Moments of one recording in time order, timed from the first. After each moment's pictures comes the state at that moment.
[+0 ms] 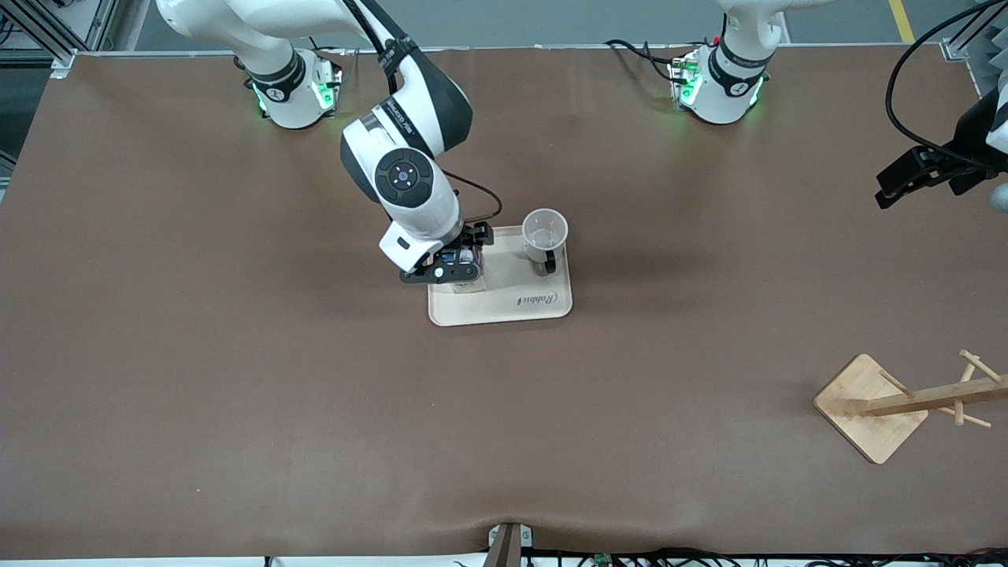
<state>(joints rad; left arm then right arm) 0.10 -0.04 -0.15 -1.57 0.05 1.55 -0.21 0.69 0.45 -0.02 -1.62 0.18 1.97 0.56</state>
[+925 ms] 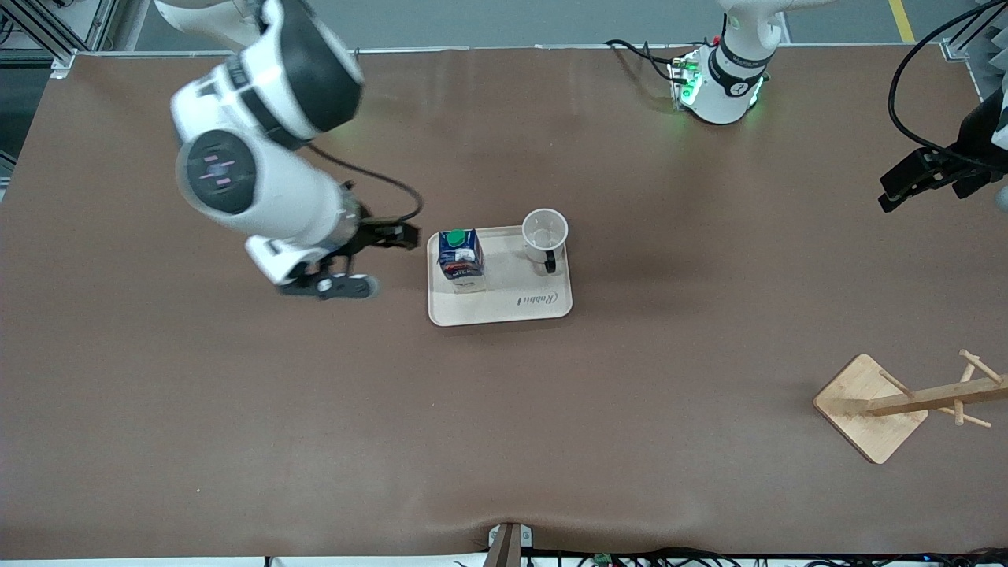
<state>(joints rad) 0.10 -0.04 -0.15 -1.57 0.05 1.57 -0.21 0.41 0.42 -0.04 -1.24 0.25 1.48 0.42</state>
